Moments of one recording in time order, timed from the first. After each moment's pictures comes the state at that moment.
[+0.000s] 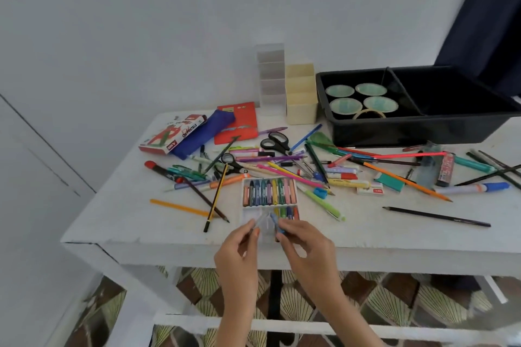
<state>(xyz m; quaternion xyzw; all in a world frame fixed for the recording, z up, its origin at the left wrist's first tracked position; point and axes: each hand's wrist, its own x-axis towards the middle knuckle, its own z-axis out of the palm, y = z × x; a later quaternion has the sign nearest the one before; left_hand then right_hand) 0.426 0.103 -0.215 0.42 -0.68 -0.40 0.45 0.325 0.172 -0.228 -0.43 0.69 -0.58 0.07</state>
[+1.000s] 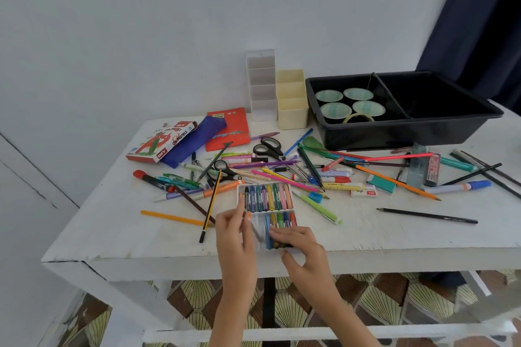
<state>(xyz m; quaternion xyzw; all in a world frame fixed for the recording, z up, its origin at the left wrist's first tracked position) 0.411 0.073 -0.208 0.35 -0.75 -0.32 0.47 0.327 0.166 -0.240 -0.42 0.68 -0.58 0.12</state>
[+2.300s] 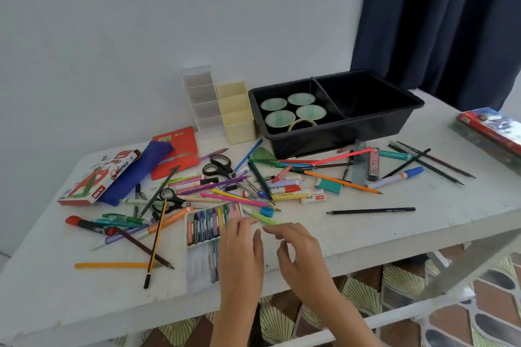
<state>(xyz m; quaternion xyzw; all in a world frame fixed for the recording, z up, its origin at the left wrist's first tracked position) 0.340 0.107 -0.203 0.30 -0.88 -0.20 0.32 0.268 0.197 -0.218 -0.42 0.76 -0.50 0.01</state>
